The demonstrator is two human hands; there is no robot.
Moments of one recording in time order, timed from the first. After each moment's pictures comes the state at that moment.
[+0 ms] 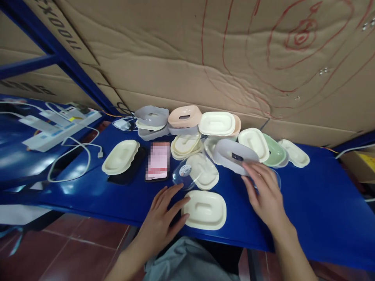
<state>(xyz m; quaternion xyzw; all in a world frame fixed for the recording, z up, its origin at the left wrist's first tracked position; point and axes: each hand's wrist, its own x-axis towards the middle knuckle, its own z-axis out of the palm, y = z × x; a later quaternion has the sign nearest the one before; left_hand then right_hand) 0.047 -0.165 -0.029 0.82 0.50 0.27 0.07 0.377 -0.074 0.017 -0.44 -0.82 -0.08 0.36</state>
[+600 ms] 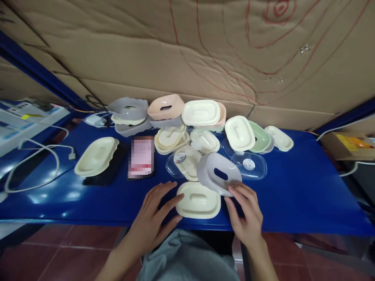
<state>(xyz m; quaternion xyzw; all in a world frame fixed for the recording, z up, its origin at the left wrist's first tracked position) 0.053 -0.163 -0.029 0.85 0.43 0.28 0.09 0.355 -0.159 -0.030 -0.50 -0.73 0.01 0.47</state>
